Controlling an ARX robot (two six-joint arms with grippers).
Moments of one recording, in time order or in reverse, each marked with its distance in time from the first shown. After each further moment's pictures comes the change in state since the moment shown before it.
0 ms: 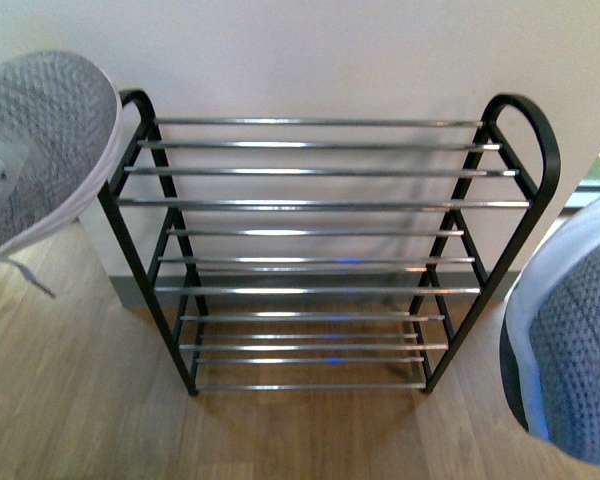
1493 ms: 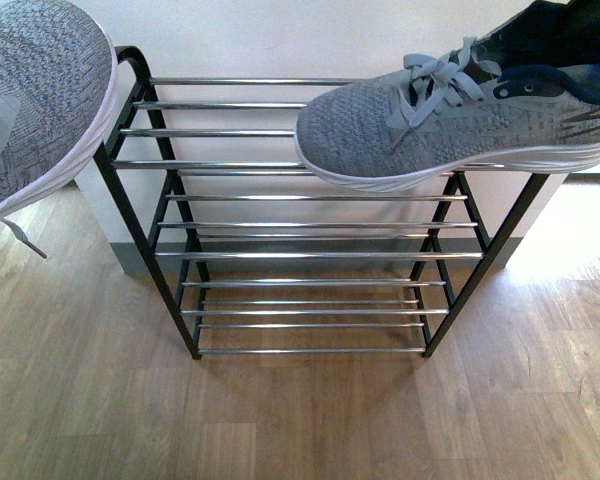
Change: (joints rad) left arm 0.000 0.000 0.000 0.000 0.001 0.000; right arm 0.695 1.296 1.025 -0.448 0.710 0.641
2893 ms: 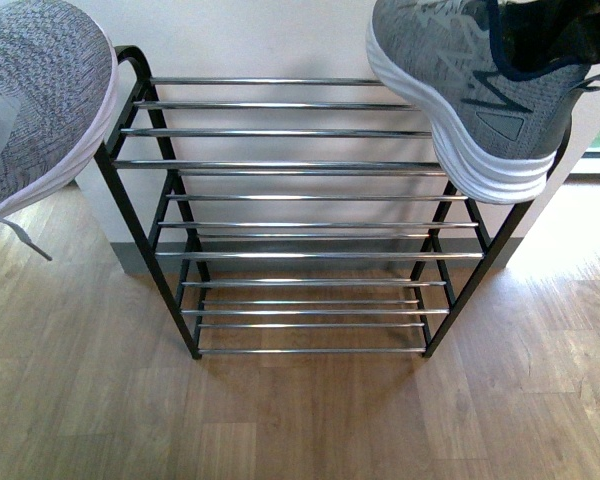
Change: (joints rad) left arm 0.000 0.000 0.000 0.000 0.000 0.000; right arm 0.116 0.114 0.133 -0.151 0.401 1.252
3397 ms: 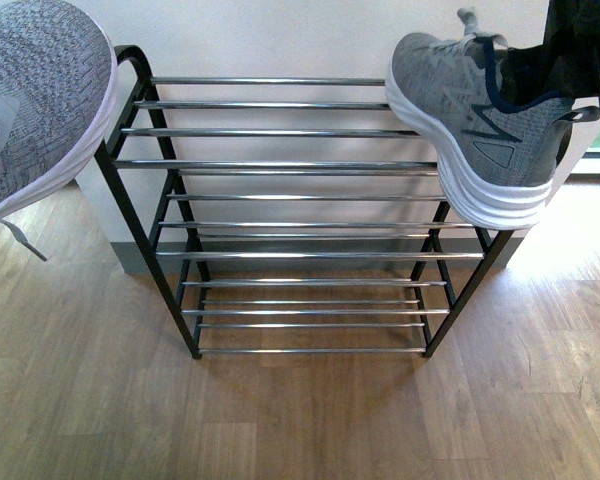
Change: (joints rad) left arm 0.000 0.000 0.000 0.000 0.000 0.000; right arm -0.014 0.080 0.039 -0.058 0.045 0.154
